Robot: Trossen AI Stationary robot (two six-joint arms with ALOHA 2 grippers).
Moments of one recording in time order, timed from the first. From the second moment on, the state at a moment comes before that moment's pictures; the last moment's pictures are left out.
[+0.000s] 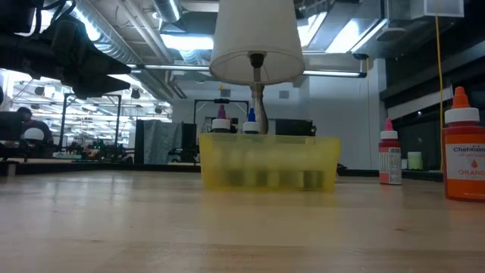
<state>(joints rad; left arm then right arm) 0.03 0.00 0.07 -0.13 -0.43 -0.20 0.71 1.84 1.66 -1.14 -0.04 0.60</state>
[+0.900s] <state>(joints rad) 0.03 0.00 0.07 -0.13 -0.43 -0.20 1.10 1.85 1.56 -1.21 0.12 0.82</state>
